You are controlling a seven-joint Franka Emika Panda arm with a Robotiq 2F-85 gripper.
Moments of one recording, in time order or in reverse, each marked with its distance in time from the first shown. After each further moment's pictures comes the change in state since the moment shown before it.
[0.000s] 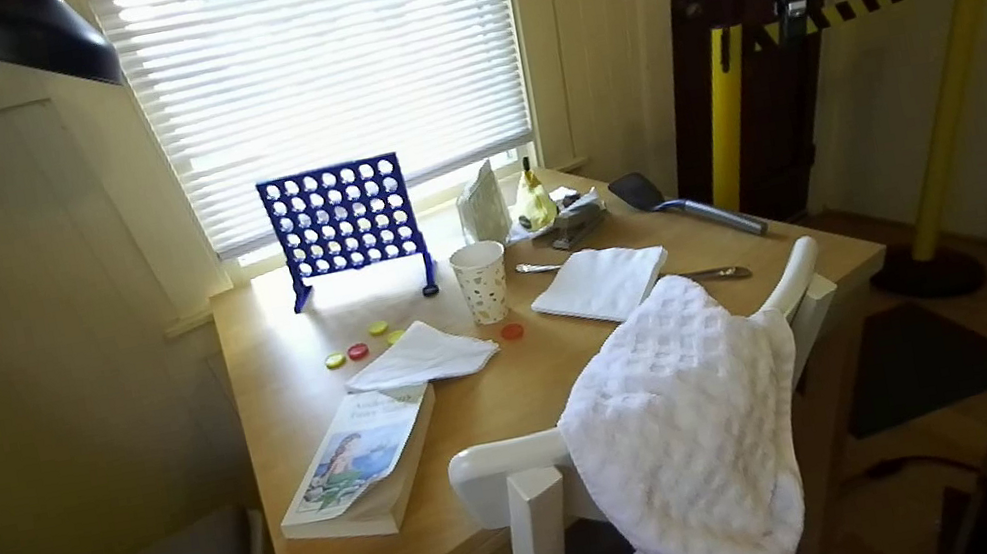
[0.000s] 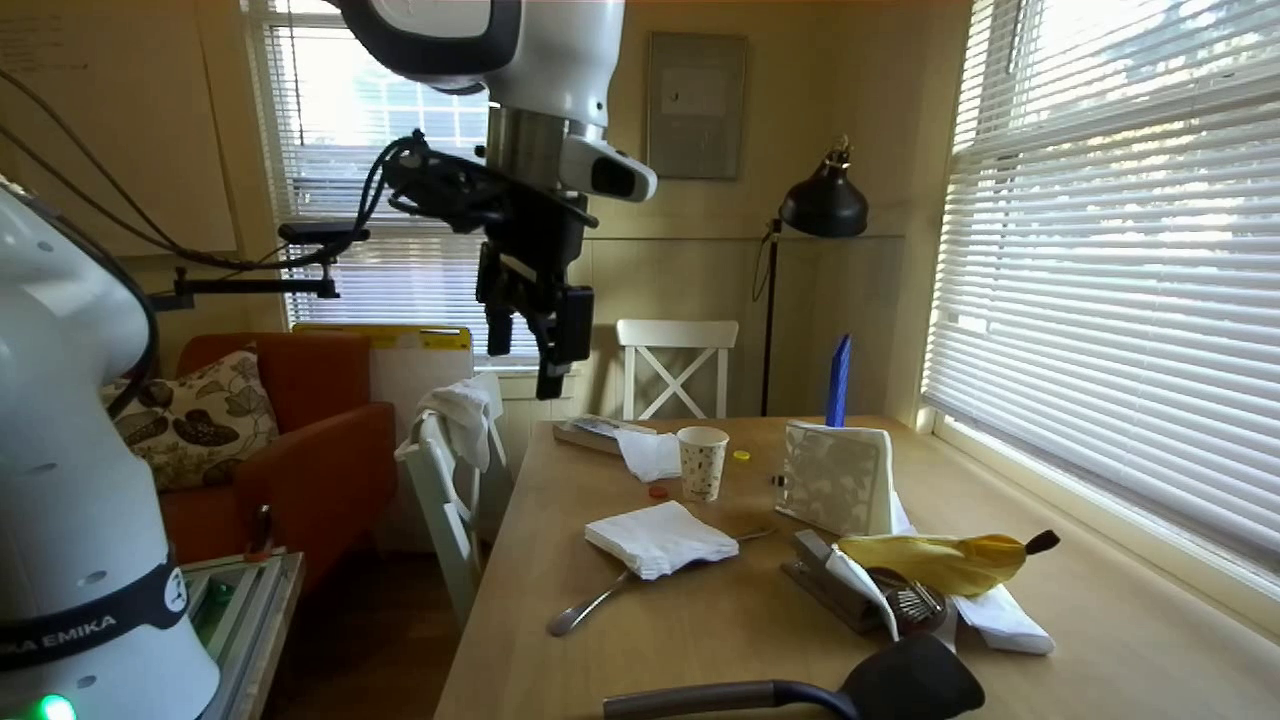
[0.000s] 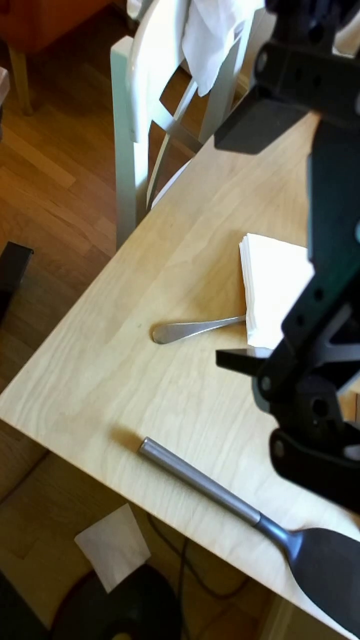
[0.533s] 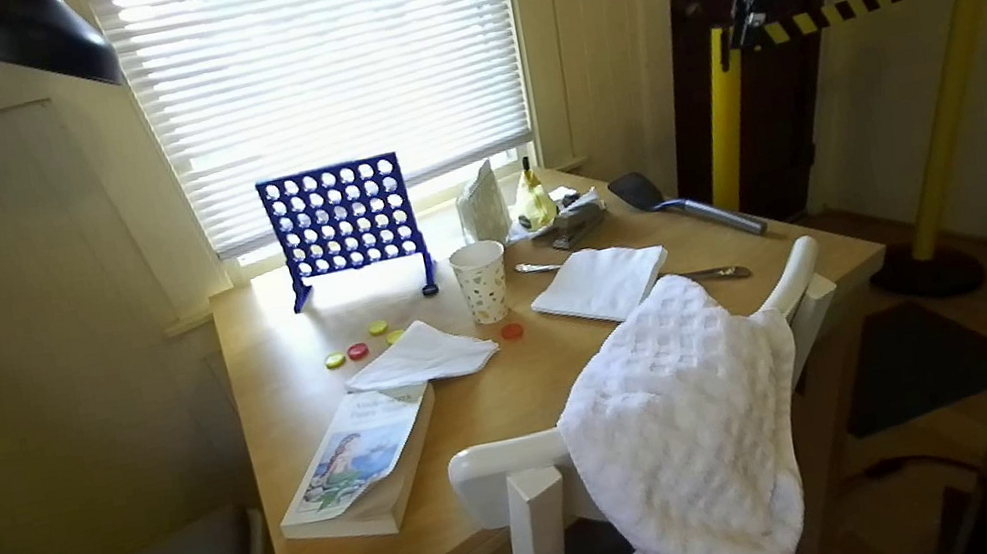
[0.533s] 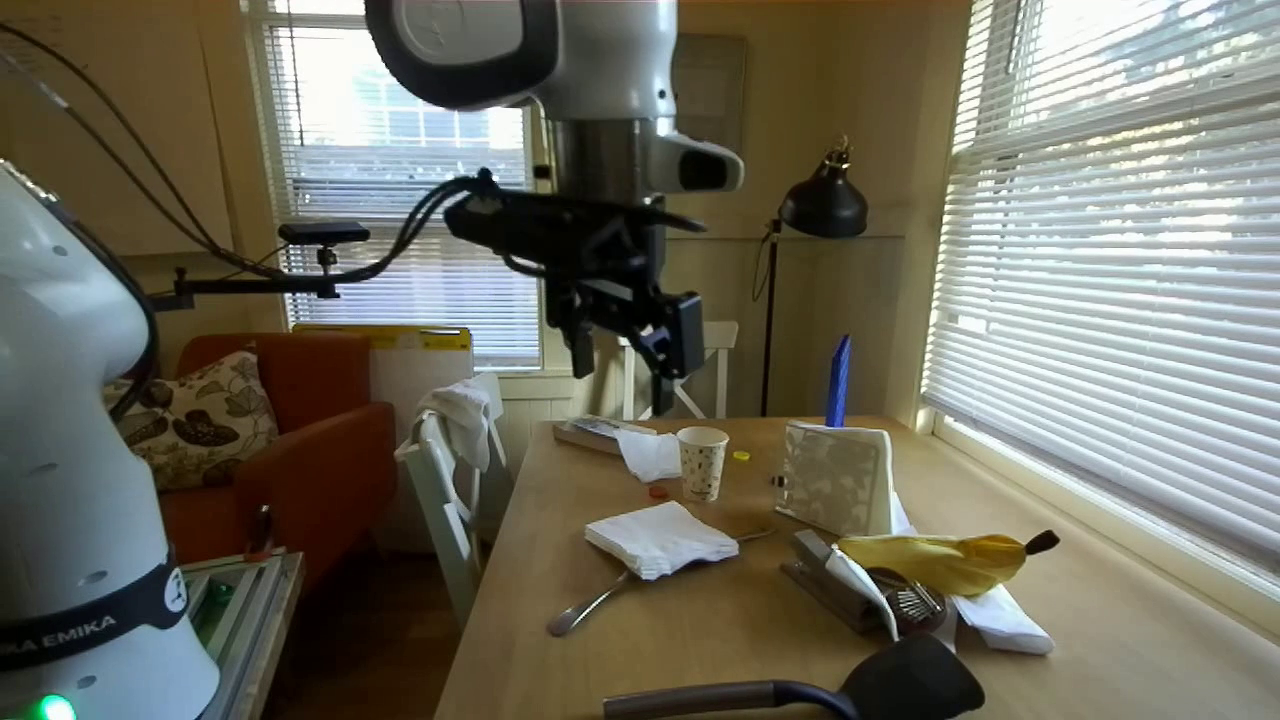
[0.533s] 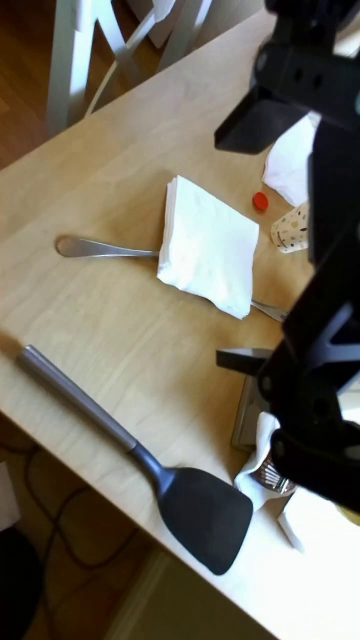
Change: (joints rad) arm 0.014 0.138 -0.131 0.061 0.087 0.263 -0.338
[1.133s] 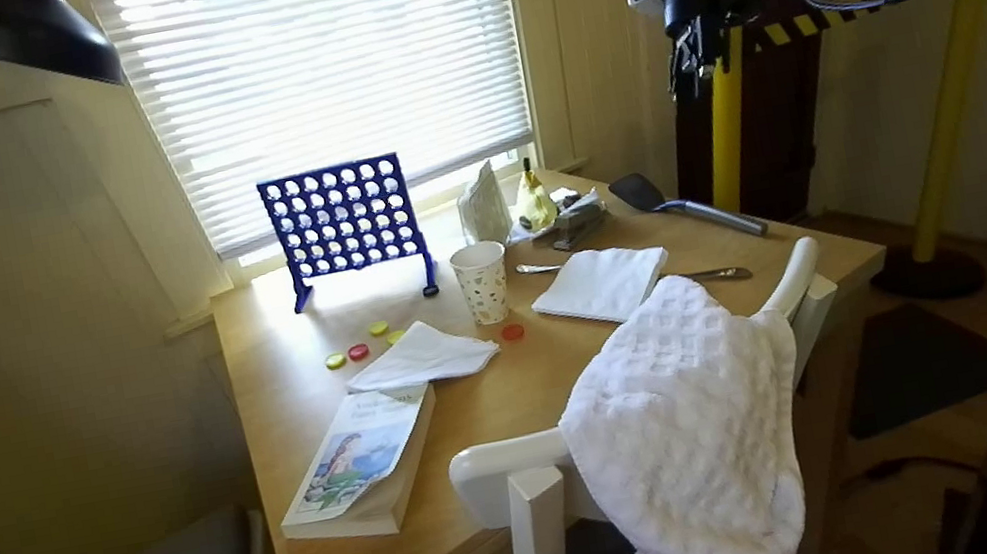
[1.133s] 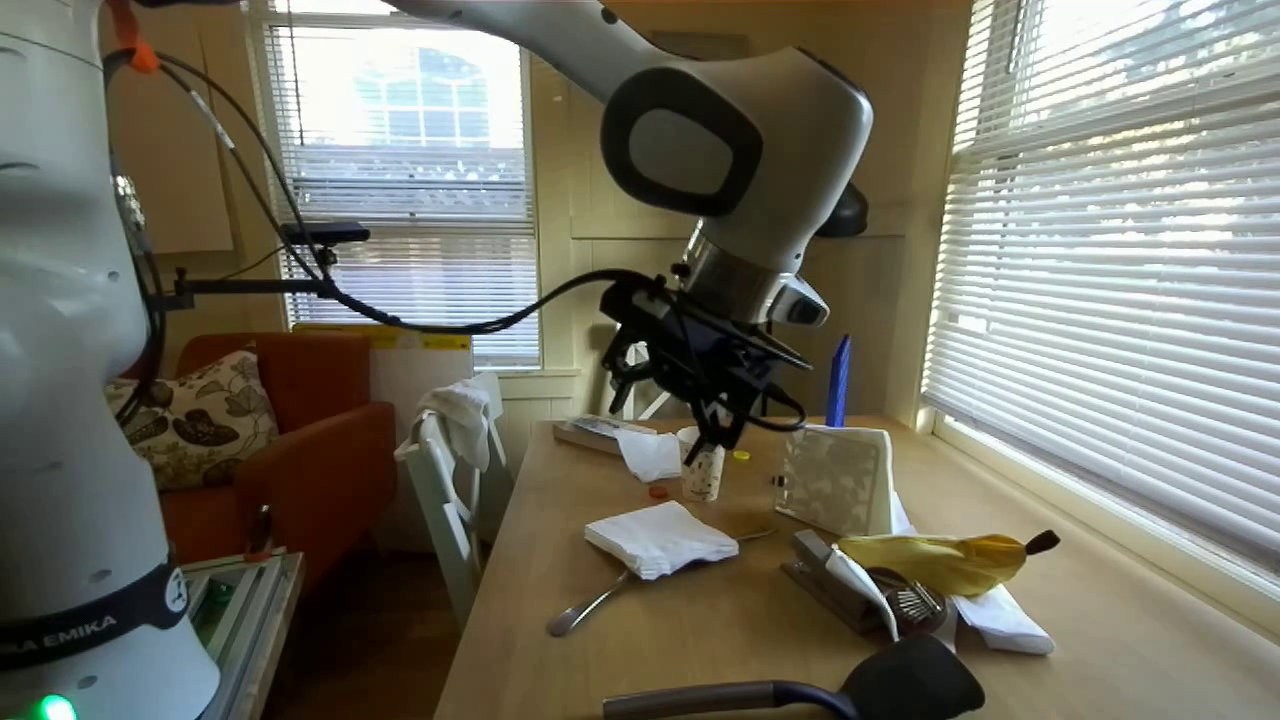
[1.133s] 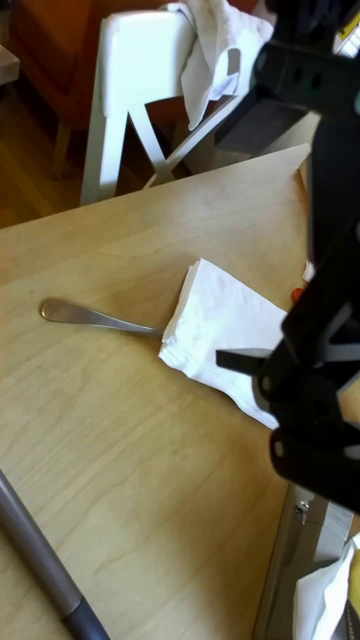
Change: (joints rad) arm 0.020 0.486 0.024 0.357 0.268 -0.311 -0.335
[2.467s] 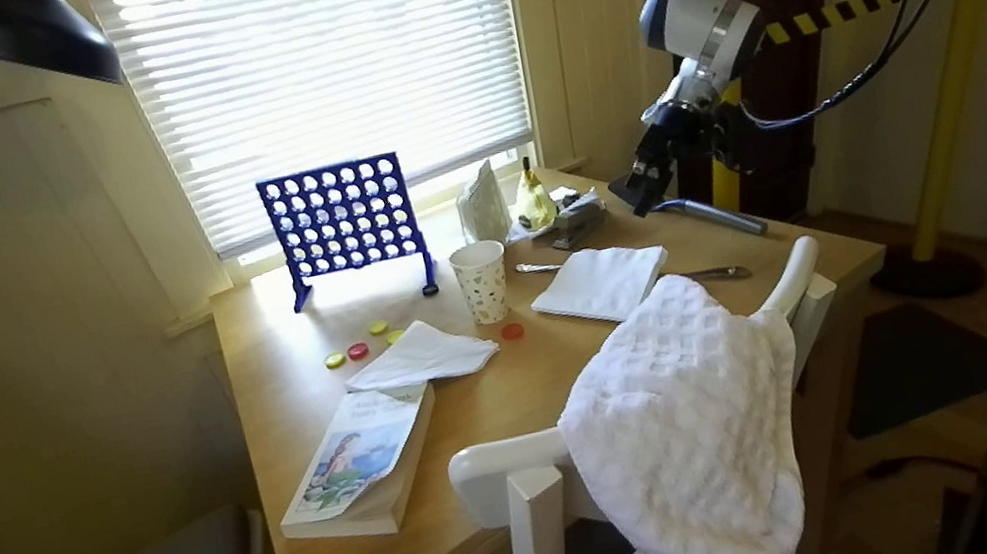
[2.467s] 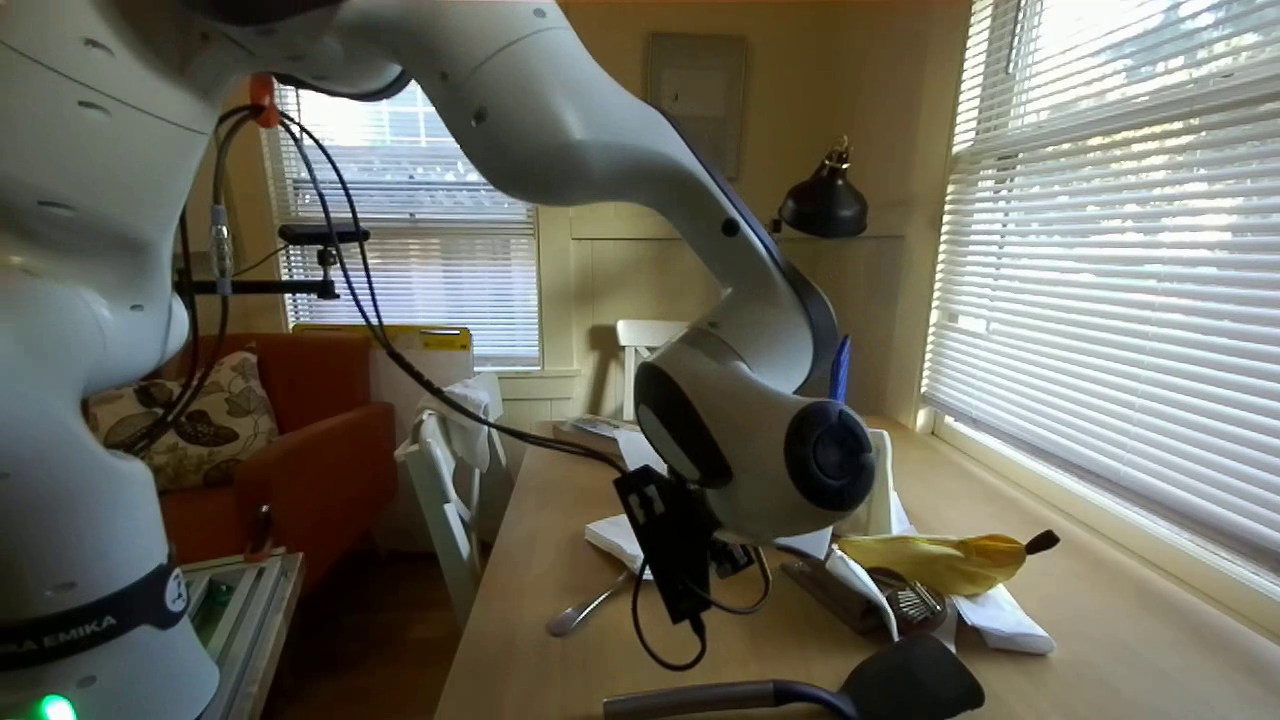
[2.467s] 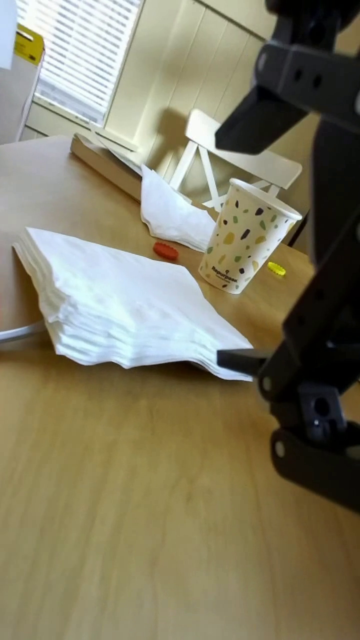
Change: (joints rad) arm -0.327 0.399 0.293 0.023 0.716 0.127 -0.068
